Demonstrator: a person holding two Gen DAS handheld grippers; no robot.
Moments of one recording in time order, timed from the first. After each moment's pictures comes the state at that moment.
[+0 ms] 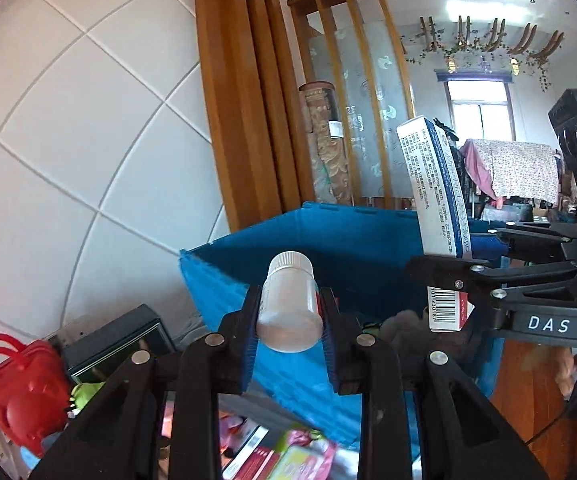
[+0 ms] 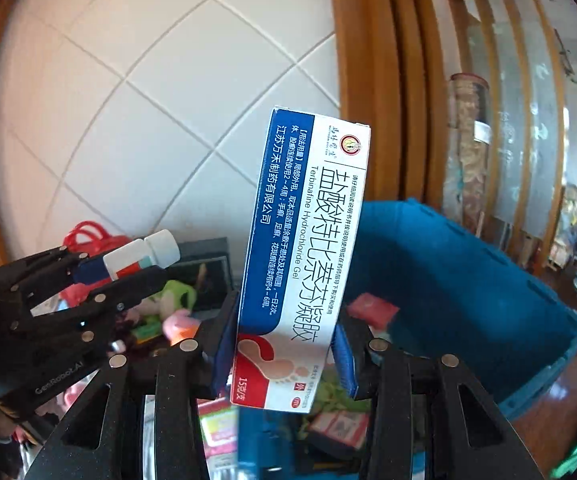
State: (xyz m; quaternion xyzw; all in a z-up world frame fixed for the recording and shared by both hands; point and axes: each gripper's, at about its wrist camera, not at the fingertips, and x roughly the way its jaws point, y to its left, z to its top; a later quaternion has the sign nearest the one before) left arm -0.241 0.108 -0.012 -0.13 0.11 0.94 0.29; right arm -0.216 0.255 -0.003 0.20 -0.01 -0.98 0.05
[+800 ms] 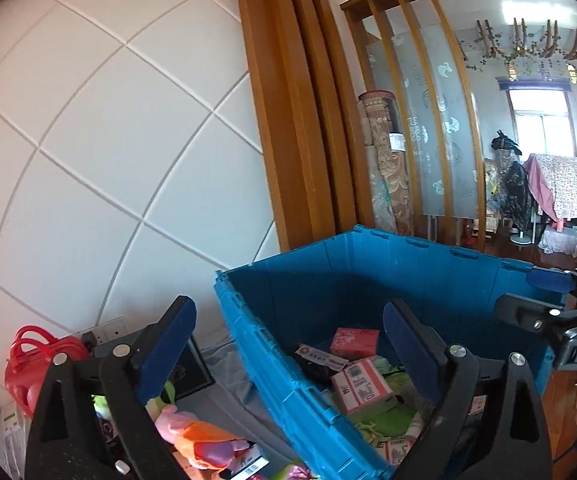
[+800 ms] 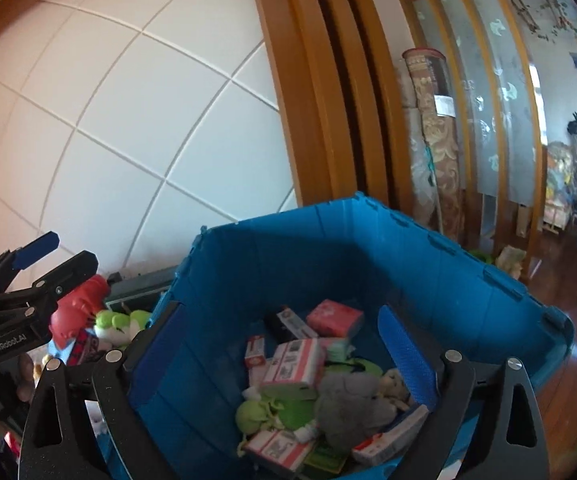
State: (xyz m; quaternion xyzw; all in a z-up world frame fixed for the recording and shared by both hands) left arm -0.255 0.156 0.012 -0.11 0.09 0.98 0.14; right arm -0.233 0.386 -0.008 0.18 -0.08 -0.98 0.06
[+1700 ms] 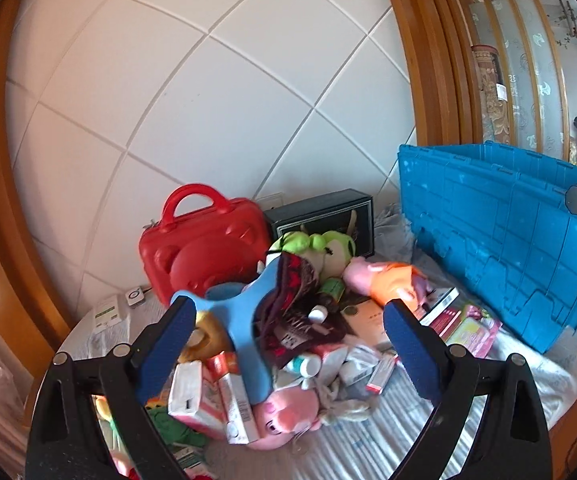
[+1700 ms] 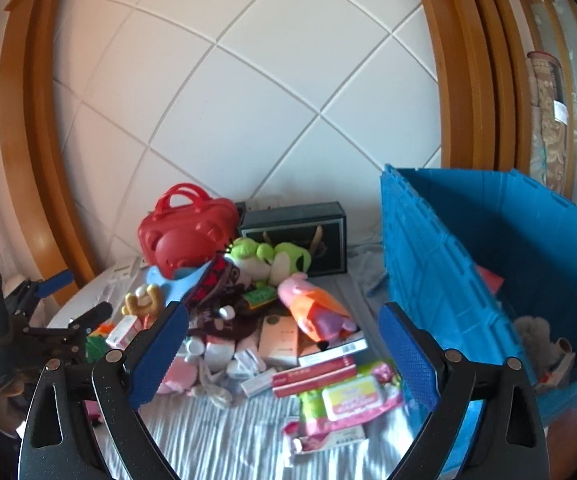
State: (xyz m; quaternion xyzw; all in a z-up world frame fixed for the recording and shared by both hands) left arm -0.153 -0.156 -0.096 -0.22 0.07 0.97 -0.01; right arm -0.178 0.109 -0.053 0.24 -0.01 -0.95 0.21
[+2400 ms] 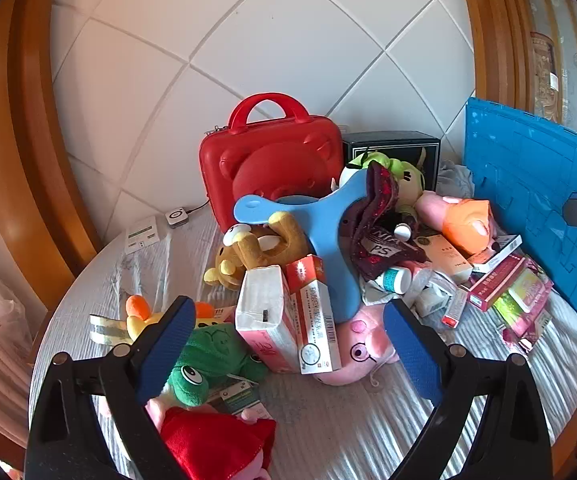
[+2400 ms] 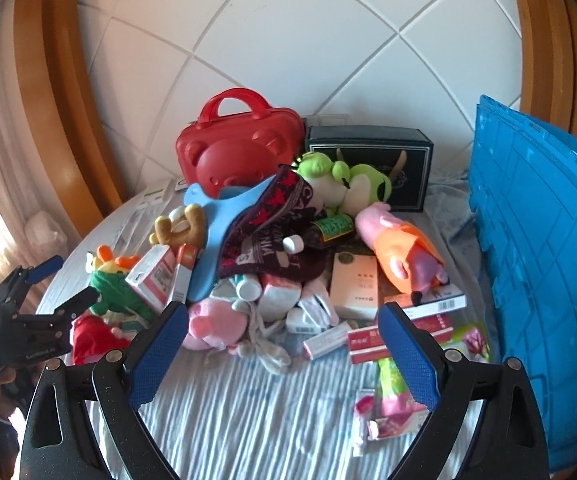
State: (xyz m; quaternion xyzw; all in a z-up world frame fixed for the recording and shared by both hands) left arm -0.149 -0.252 -0.170 -0.29 0.03 0.95 -0.08; right arm -0.222 -0.003 -0.130 0.35 0.04 -0.89 0.28
